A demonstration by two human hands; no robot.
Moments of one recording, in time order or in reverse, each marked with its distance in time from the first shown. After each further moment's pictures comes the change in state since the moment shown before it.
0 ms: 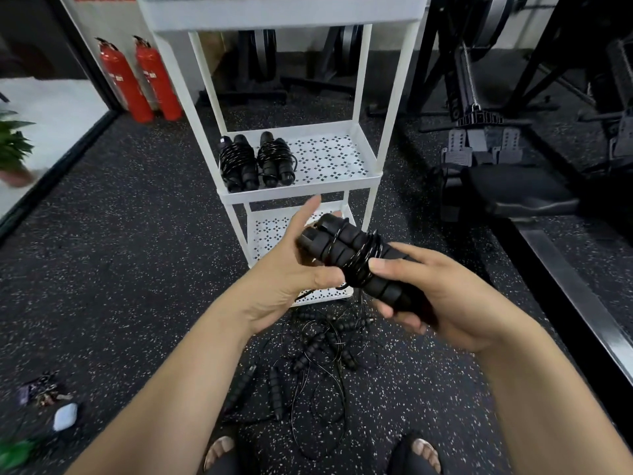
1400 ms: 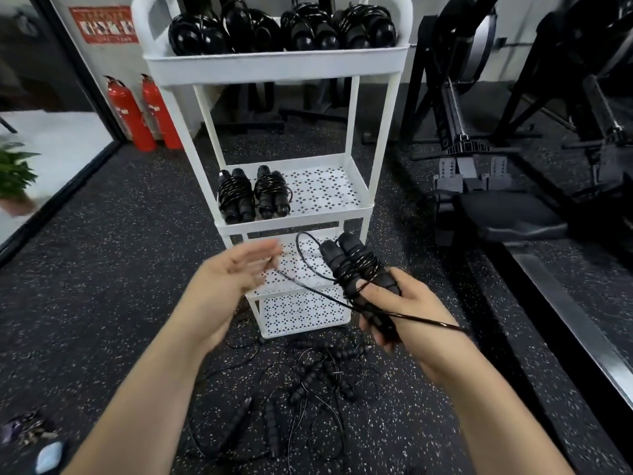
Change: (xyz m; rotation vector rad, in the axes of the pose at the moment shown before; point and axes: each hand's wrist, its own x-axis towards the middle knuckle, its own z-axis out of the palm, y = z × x) left_hand -0.016 0.031 -0.036 0.197 0.476 -0.054; right_hand 0.023 0.021 0.011 -0.024 0.325 -0.078
